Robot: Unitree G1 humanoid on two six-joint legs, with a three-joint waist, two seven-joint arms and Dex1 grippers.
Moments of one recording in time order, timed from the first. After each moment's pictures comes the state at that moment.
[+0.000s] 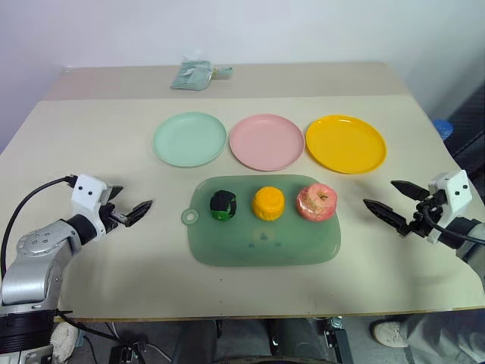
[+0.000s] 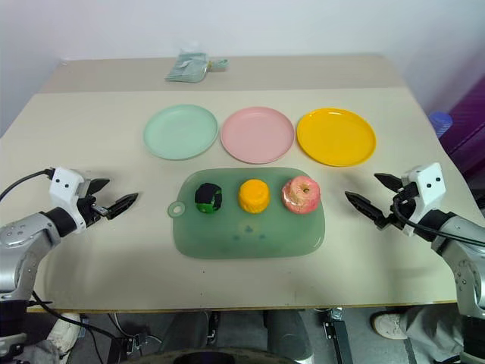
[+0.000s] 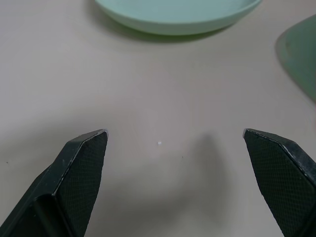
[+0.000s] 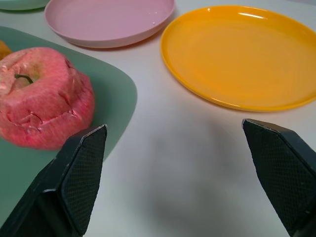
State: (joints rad) left arm -0.05 0.69 0.31 -0.10 -0.37 0.44 -0.68; right arm 0.04 -0.78 -0.43 -0.20 0.54 0.48 0.79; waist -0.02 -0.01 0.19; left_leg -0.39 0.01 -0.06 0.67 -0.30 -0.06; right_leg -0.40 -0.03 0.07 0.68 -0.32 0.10
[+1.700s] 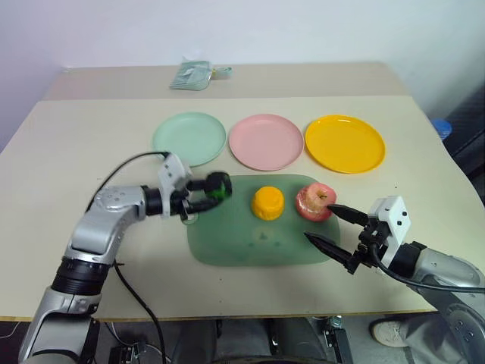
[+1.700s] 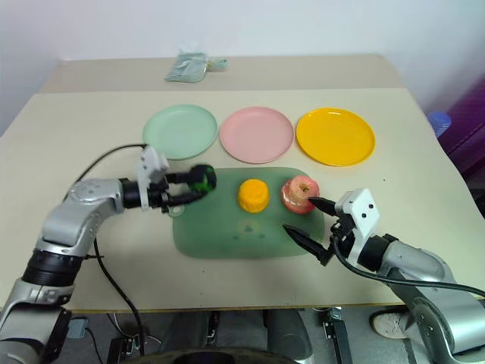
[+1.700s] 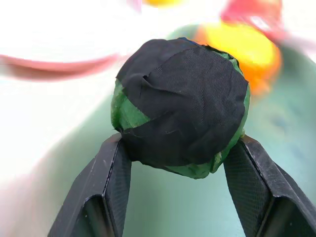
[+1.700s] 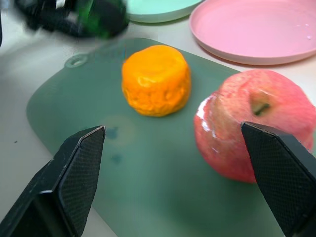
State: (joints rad) left arm -0.49 0.59 0.01 0.03 -0.36 0.48 -0.88; right arm 0.20 -0.68 -0.26 -0.68 0.66 0.63 0.65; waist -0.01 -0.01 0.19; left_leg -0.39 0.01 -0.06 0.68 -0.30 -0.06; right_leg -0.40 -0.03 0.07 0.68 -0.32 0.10
